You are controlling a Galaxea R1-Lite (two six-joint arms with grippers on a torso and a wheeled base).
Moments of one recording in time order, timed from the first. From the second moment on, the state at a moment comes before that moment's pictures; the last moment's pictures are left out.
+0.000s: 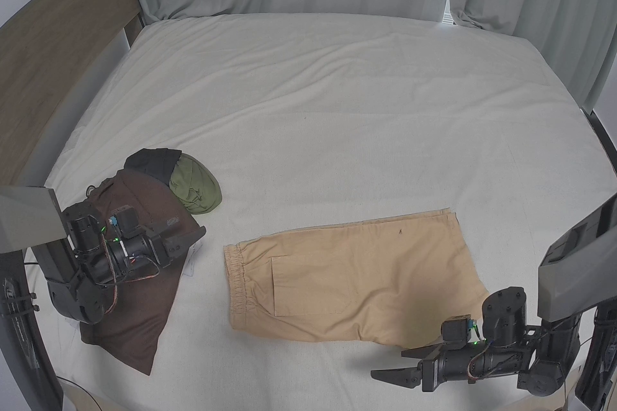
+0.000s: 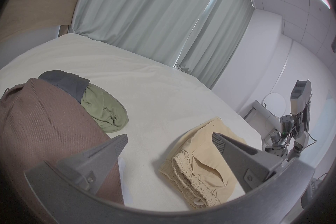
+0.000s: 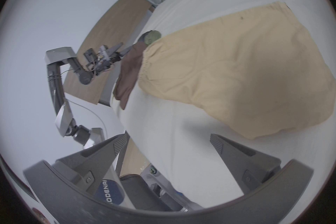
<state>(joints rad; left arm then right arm) 0.04 2.22 -0.50 -1.55 -0.73 -0.18 0.61 2.19 -0.02 -1.54 0.39 0.43</state>
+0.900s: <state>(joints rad) 0.02 2.21 -0.45 -1.55 -0.75 -0.18 0.29 1.86 -0.05 -1.54 0.75 0.31</state>
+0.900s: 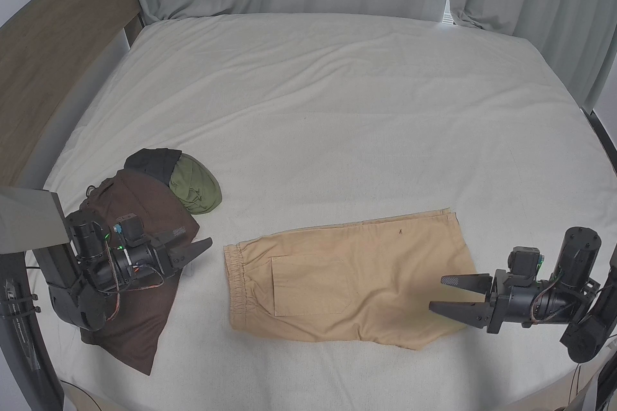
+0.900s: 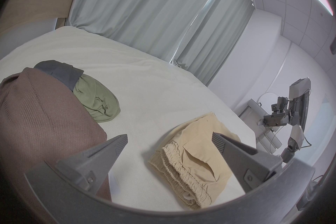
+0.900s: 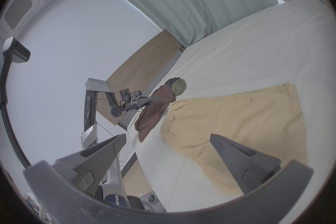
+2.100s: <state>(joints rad) -0.09 2.38 -0.36 -1.55 -0.75 -0.21 0.23 1.84 -0.06 -1.54 0.75 0.30</state>
